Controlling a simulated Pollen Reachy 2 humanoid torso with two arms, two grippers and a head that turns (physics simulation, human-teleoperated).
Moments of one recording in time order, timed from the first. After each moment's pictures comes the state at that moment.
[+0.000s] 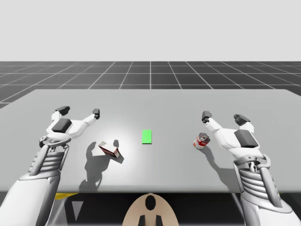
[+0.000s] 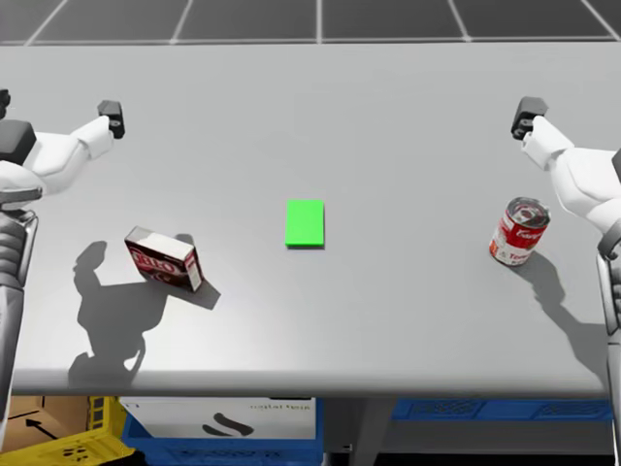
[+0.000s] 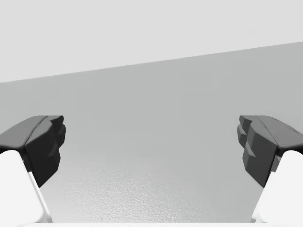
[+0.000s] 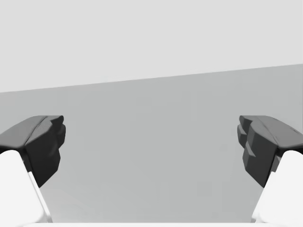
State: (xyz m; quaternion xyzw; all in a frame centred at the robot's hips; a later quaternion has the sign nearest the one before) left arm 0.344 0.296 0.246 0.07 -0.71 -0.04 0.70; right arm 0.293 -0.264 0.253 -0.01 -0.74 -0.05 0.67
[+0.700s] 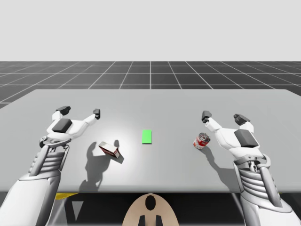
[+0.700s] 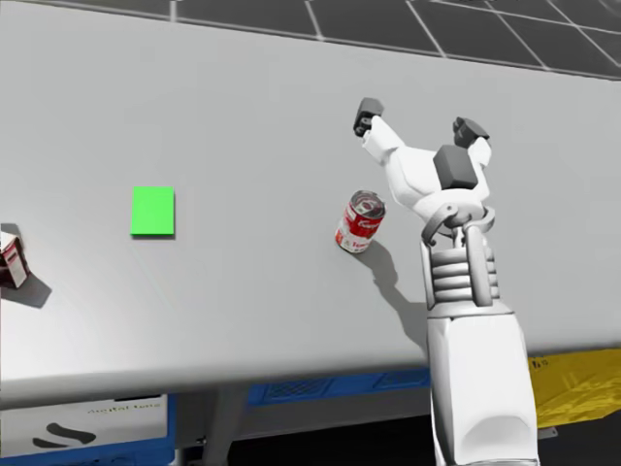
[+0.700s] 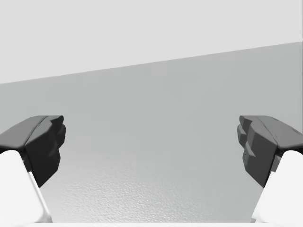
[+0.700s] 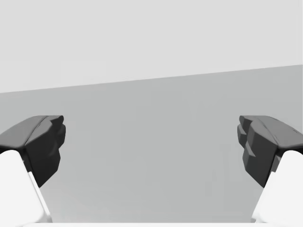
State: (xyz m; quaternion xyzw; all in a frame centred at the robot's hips) left arm 0.343 0.294 0.247 0.07 -0.71 -0.05 0.70; right arm 0.294 -0.263 0.254 -0.01 -0.74 -0.05 0.67
